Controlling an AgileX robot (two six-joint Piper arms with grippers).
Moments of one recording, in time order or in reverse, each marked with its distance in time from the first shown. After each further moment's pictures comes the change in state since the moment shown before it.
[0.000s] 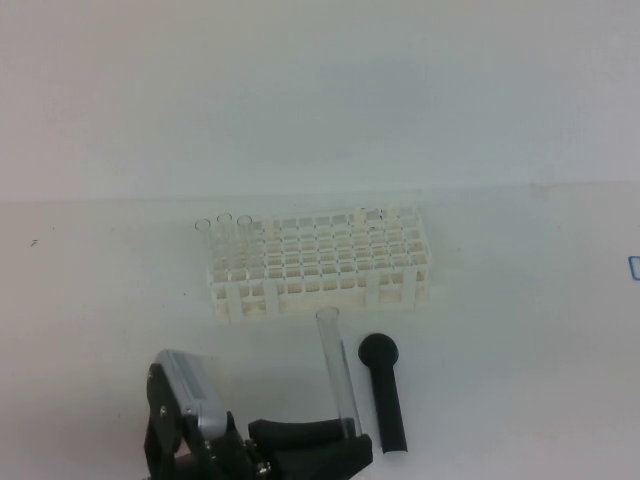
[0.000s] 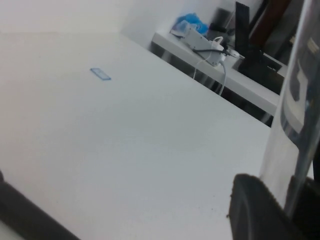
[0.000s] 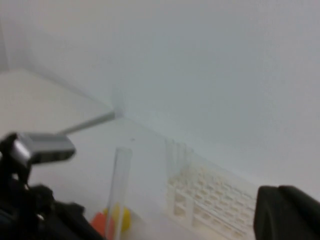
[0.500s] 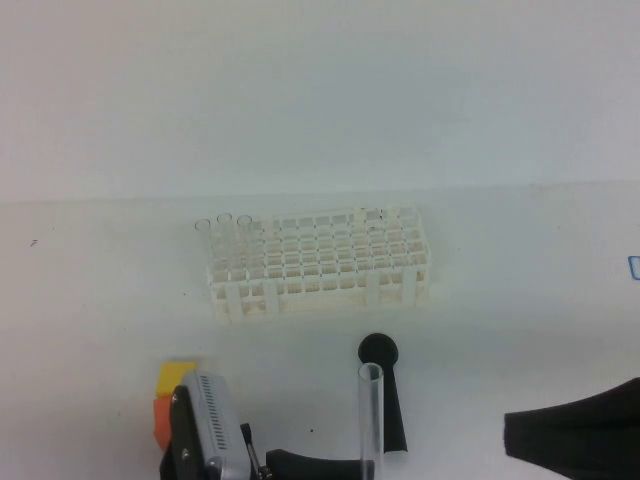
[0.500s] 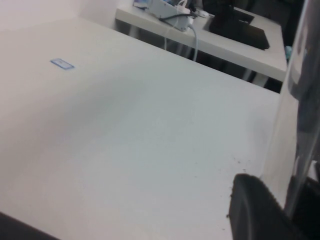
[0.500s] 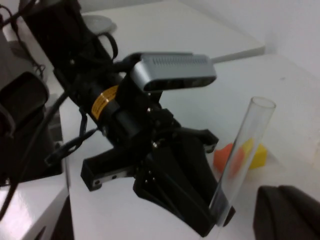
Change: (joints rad) right arm 0.009 0.312 -0.001 0.170 0.404 -0.326; left arm 0.000 0.012 0.000 0.133 0.000 0.133
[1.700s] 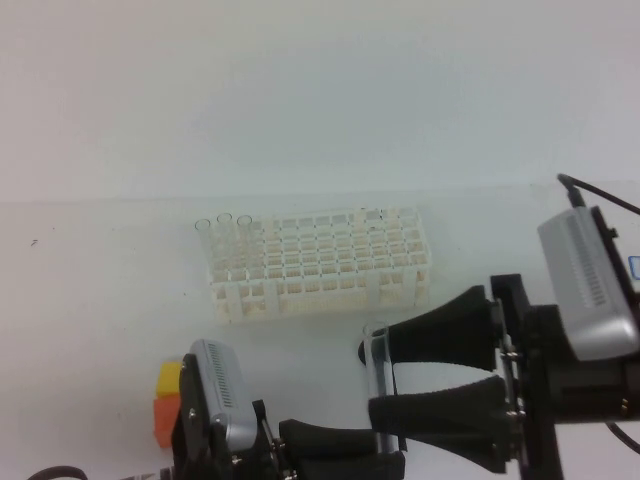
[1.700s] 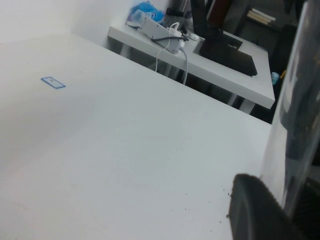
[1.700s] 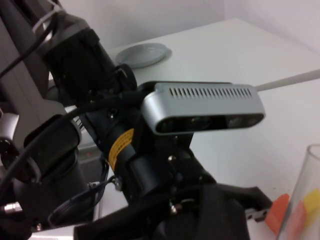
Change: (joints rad) right arm 0.134 0.453 -0.164 0.259 0.102 -0.261; left arm 0.000 0.000 -0.068 0.022 -0.003 -0.127
